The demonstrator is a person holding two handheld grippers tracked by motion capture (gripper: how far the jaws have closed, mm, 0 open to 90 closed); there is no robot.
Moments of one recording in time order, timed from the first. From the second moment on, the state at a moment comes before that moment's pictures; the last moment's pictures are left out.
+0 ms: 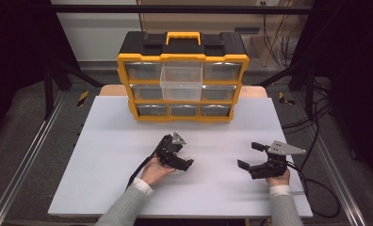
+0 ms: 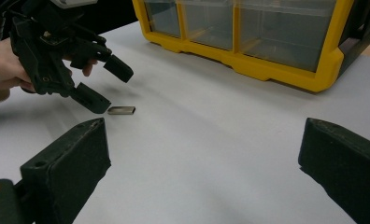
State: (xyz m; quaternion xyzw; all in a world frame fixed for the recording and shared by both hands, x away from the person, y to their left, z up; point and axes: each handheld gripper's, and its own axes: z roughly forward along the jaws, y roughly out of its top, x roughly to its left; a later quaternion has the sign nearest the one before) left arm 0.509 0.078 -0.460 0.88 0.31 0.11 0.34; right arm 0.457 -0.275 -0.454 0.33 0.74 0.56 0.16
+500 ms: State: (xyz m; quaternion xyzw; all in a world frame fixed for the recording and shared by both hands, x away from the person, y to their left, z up) left arm 0.508 0.074 -0.462 0.89 0.31 0.10 0.33; right arm 0.457 -0.275 -0.454 0.33 0.74 0.56 0.16
